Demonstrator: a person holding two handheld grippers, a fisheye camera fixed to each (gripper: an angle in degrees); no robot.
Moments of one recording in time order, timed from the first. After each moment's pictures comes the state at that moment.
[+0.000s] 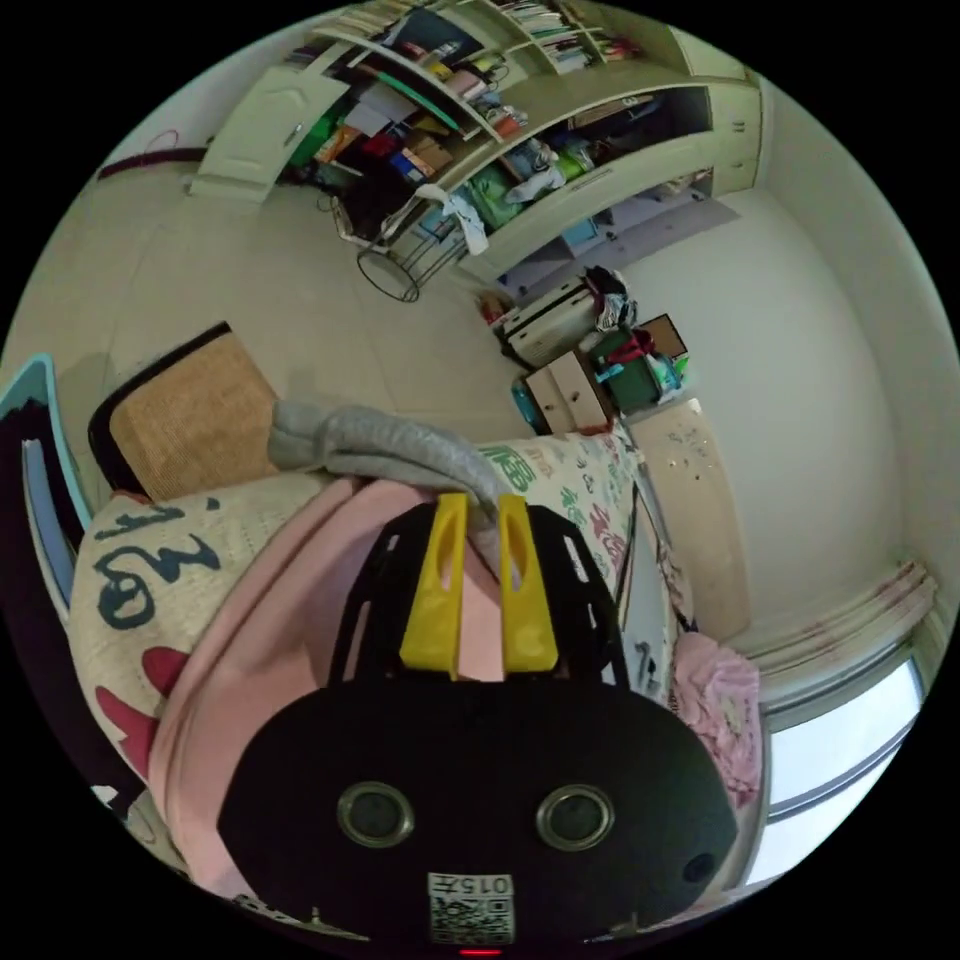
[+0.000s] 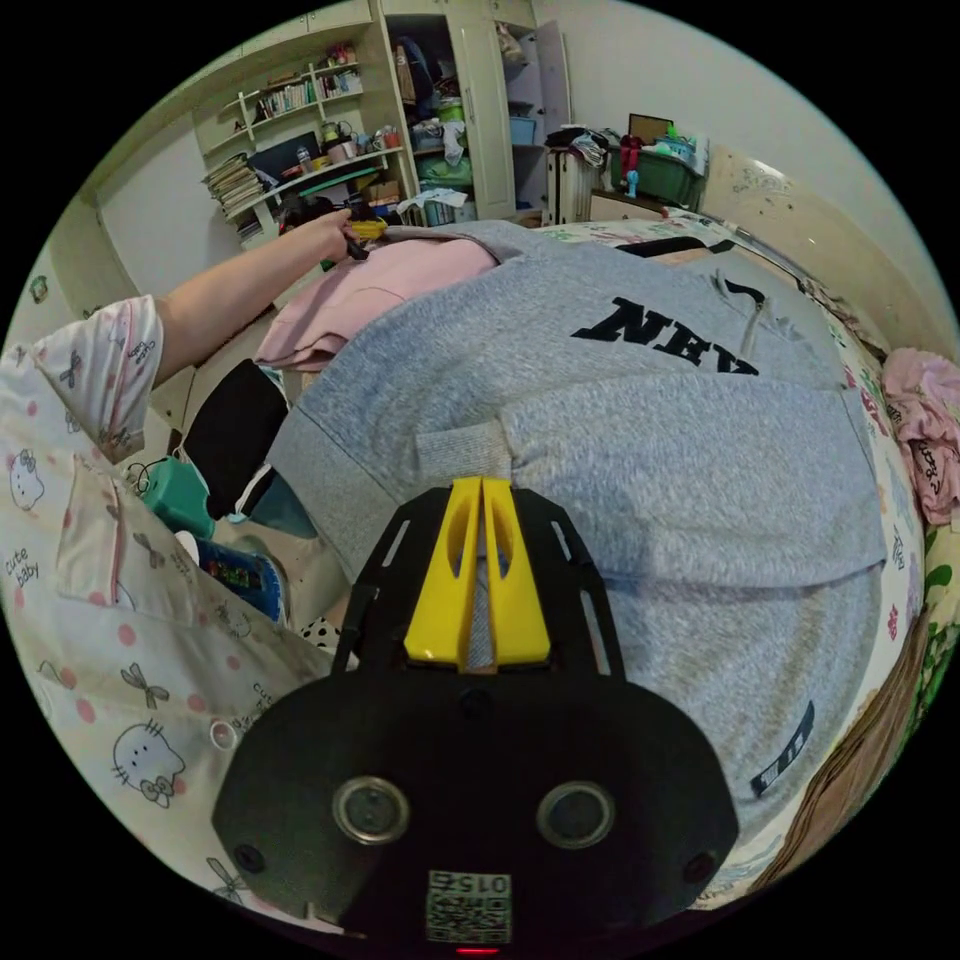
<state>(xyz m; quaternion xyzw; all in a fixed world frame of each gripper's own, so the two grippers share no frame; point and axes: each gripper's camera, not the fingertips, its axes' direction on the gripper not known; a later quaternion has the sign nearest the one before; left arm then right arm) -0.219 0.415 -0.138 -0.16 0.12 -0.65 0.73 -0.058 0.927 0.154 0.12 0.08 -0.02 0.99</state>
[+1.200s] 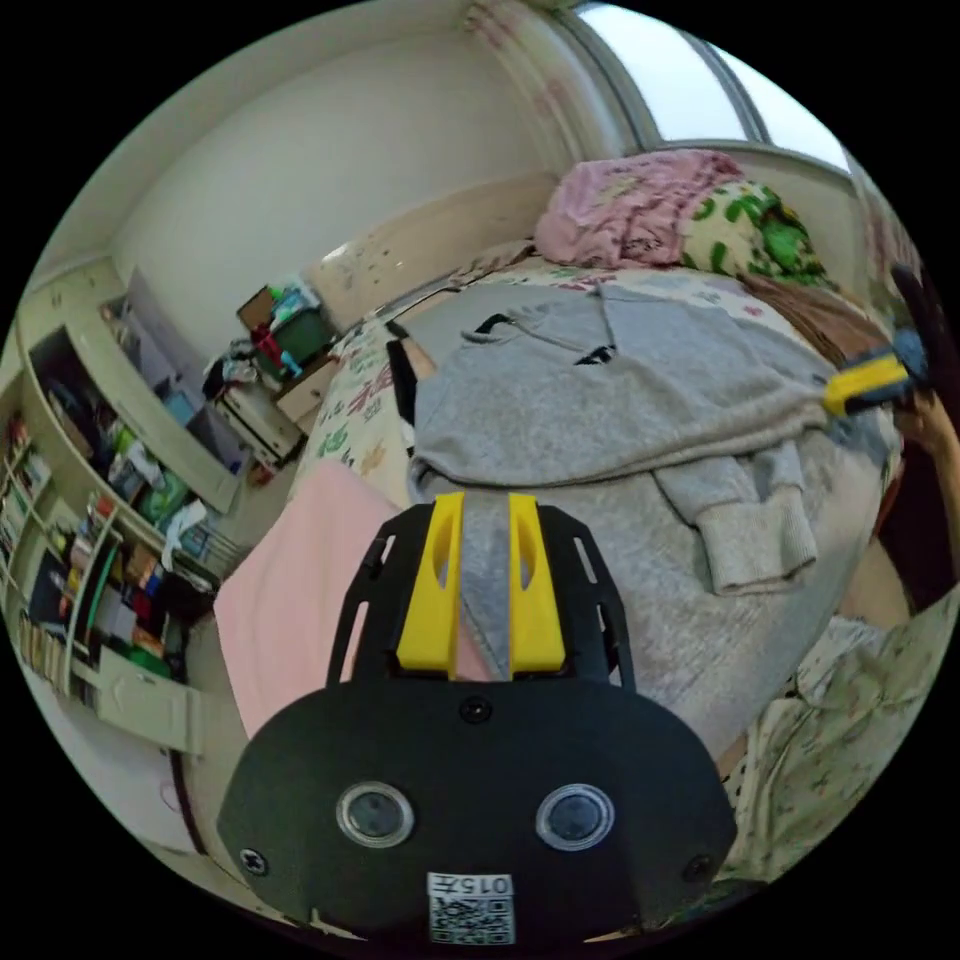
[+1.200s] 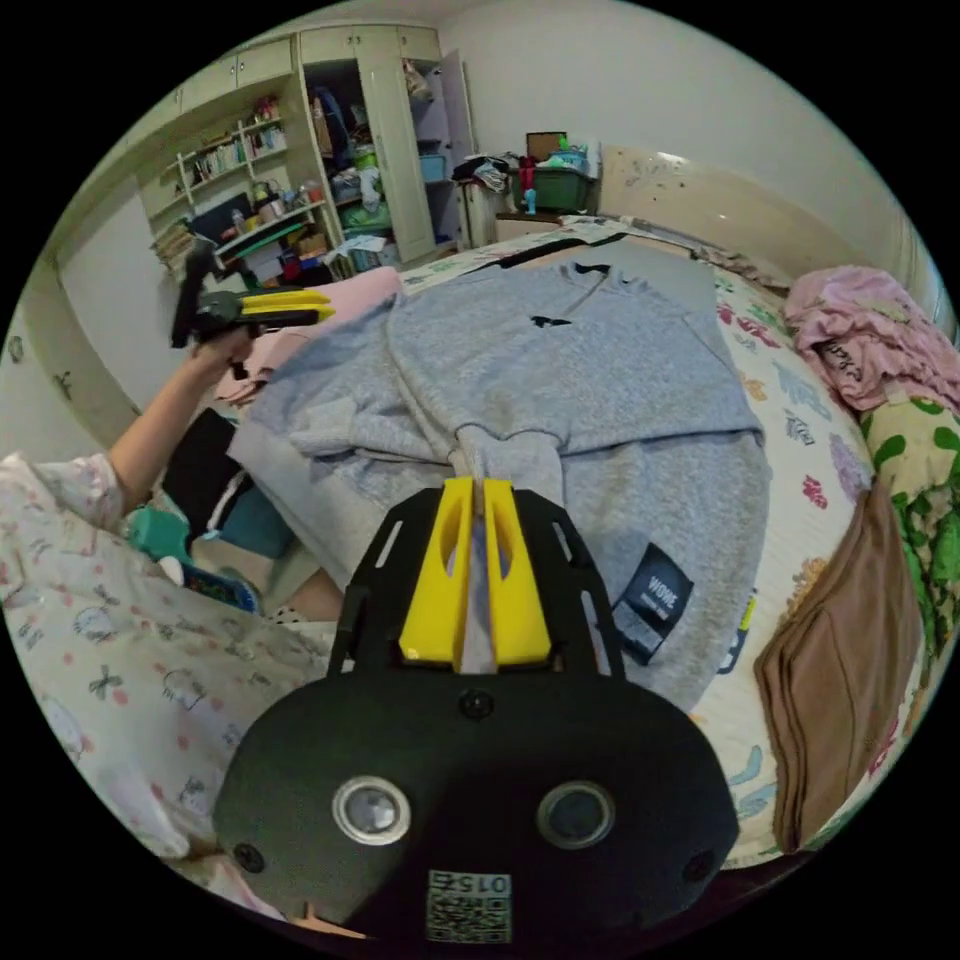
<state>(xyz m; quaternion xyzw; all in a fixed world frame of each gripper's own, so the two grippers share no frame) 0.032 0.046 -0.311 -0.08 0.28 -0.01 0.96 0.015 0.908 0.002 0.18 0.07 0.04 0.98</state>
